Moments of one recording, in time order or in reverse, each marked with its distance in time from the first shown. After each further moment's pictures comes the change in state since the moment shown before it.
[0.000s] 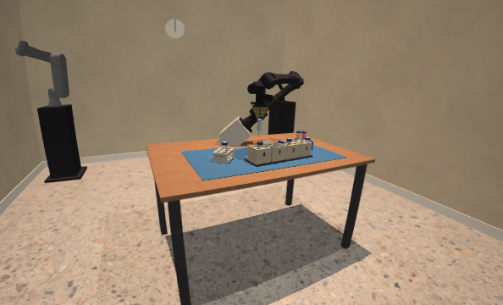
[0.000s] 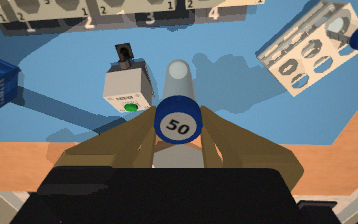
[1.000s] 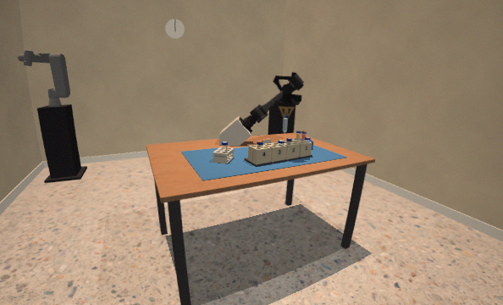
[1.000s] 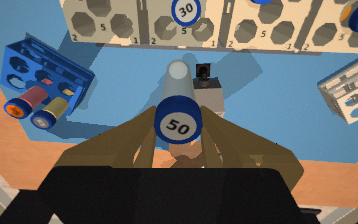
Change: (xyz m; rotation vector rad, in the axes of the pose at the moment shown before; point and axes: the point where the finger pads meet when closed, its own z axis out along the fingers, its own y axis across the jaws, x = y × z) arm -0.034 0.170 -0.002 0.011 -0.002 -0.102
